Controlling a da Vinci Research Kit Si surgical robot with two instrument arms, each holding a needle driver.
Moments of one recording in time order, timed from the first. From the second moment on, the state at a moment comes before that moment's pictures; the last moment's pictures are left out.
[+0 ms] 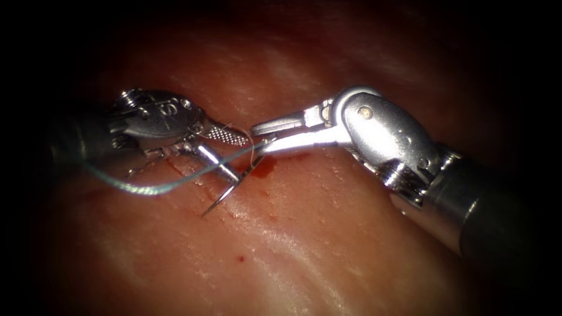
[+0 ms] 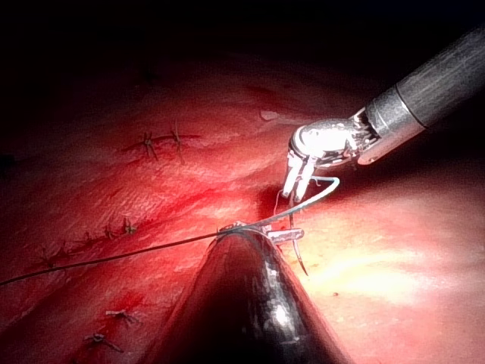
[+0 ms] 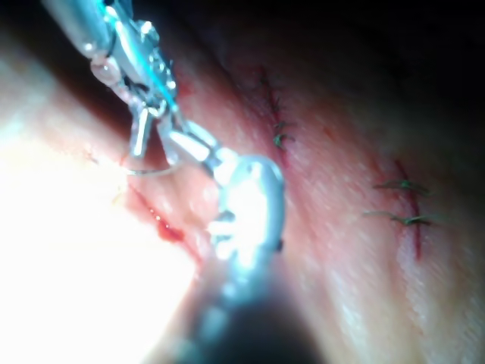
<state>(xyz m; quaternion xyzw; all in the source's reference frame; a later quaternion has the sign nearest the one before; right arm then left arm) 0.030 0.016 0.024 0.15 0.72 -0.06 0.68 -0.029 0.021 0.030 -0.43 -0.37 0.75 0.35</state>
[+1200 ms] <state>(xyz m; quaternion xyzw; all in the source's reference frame) 0.030 0.015 0.023 0.14 0.73 -0.07 0.67 -0.031 0.019 0.032 -0.45 -0.42 0.74 0.28</state>
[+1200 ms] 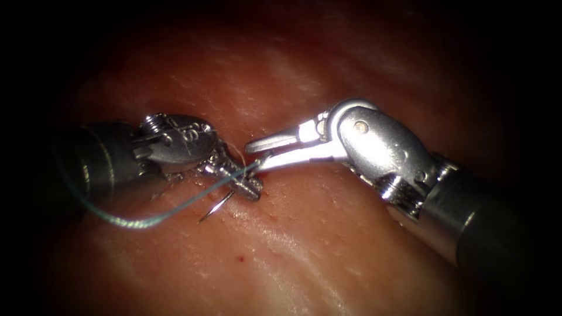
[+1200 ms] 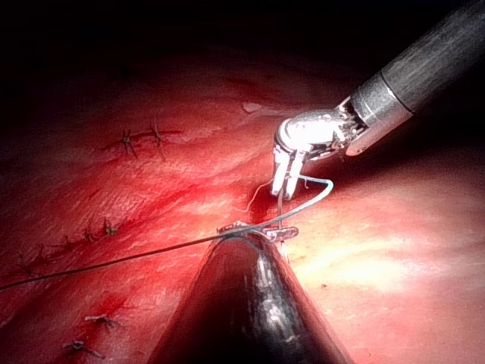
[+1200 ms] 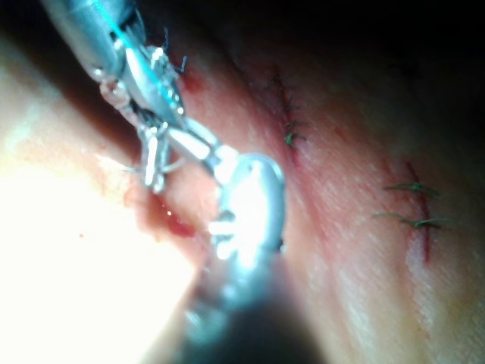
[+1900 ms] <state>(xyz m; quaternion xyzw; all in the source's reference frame) 0.029 0.014 0.022 0.08 0.63 0.10 0.77 -0.031 0.020 0.032 -0.47 -0.38 0.68 0.41</state>
